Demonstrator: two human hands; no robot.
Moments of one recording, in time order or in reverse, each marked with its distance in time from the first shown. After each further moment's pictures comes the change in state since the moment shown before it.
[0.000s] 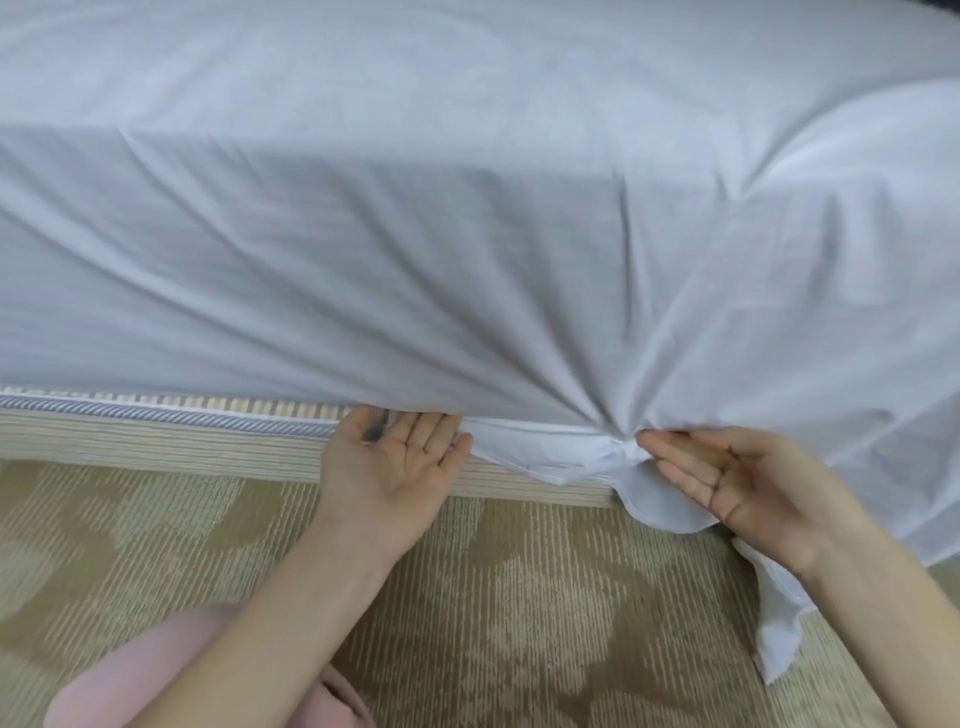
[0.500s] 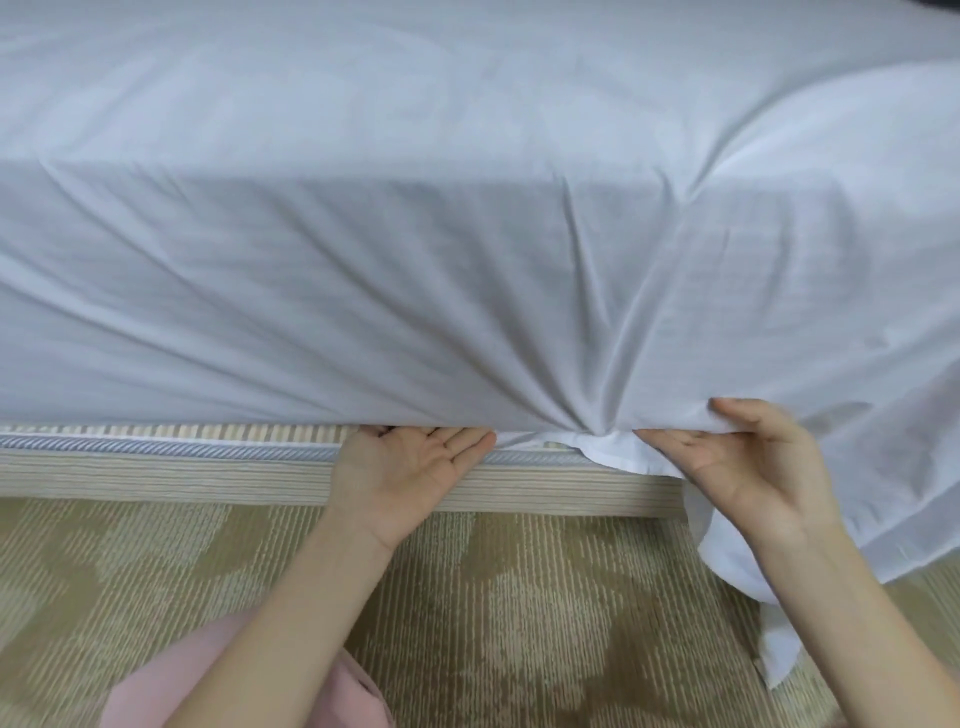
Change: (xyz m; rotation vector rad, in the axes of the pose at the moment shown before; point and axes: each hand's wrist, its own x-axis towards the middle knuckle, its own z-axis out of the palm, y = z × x) left_hand 0.034 -0.012 0.010 0.168 -0.151 -0.176; right_hand 0.022 -0.002 -0.009 0.412 -0.201 -0.198
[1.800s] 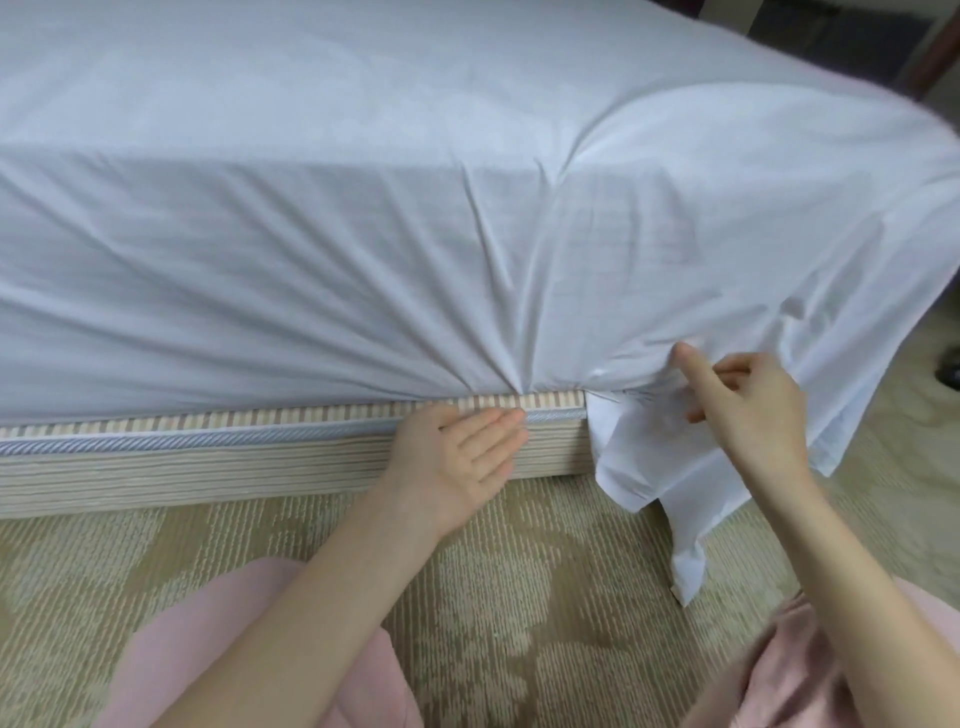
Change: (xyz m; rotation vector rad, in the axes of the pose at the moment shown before) left_hand -0.020 -0.069 0.037 0.319 0.118 -0.193; right_hand -0.055 -0.042 -0.016 -1.494 0.669 -0.576
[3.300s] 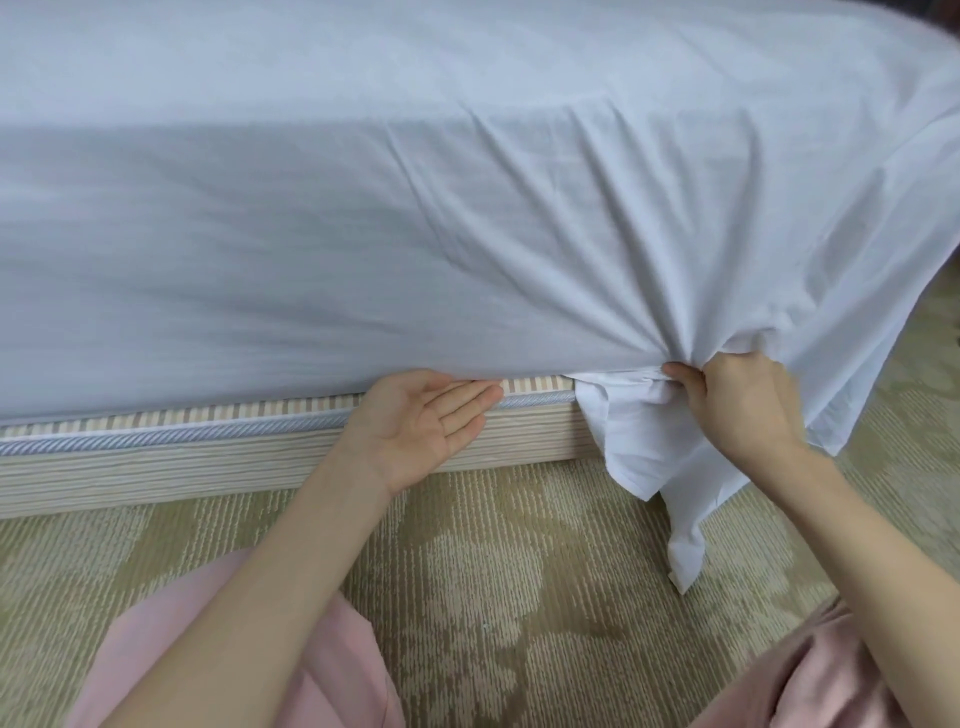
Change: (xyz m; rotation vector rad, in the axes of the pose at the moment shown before) left_hand 0.029 0.012 0.005 0.119 -0.042 0.051; right_hand 0.033 0.047 0.003 -0.648 -0.027 -0.388
